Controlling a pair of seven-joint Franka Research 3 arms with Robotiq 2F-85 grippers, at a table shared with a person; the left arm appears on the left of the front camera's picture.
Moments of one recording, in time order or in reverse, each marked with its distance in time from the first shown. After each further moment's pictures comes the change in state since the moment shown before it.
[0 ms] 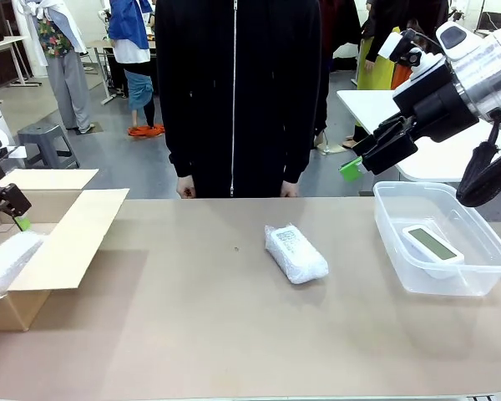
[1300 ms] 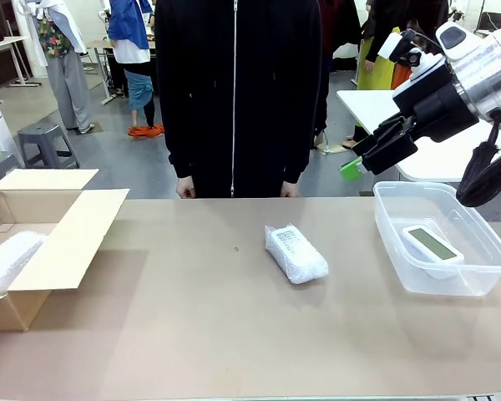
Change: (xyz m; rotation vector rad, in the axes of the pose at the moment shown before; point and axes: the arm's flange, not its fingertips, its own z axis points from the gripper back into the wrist) left arm -0.015 -0.043 0.170 -0.031 -0.016 -0.054; right arm 0.000 0.000 0.000 0.000 0.000 0.000
